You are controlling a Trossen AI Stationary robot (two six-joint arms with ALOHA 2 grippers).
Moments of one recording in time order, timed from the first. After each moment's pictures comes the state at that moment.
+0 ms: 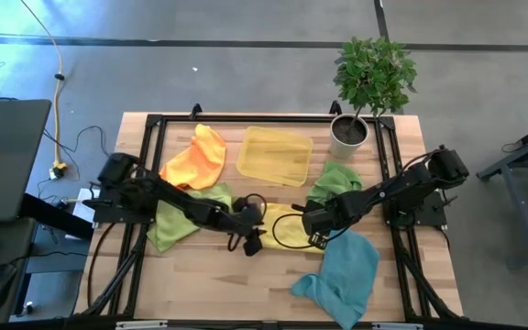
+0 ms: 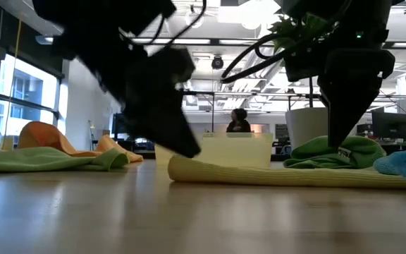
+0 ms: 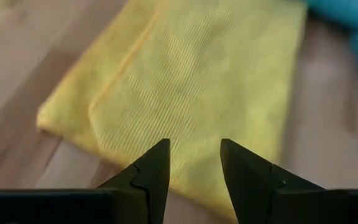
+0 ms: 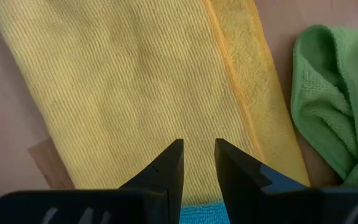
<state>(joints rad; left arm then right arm) -0.16 1.84 0.88 0.12 -0.27 -0.56 0.30 1.61 0.97 -0.74 0.15 0.72</state>
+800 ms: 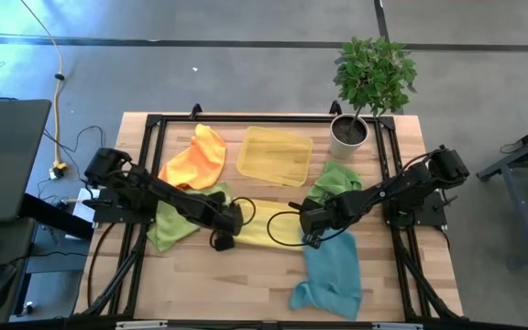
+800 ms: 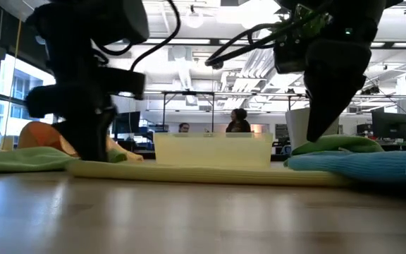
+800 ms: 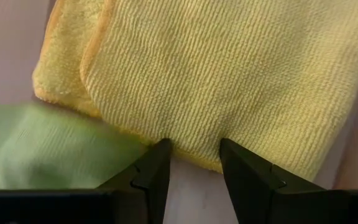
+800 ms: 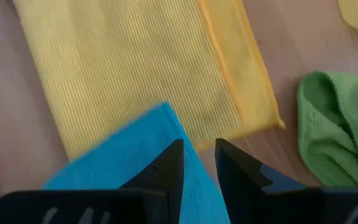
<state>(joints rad) -0.16 1.70 0.88 -0.56 -0.20 -0.49 0.30 1.60 0.97 -0.62 0.20 0.72</state>
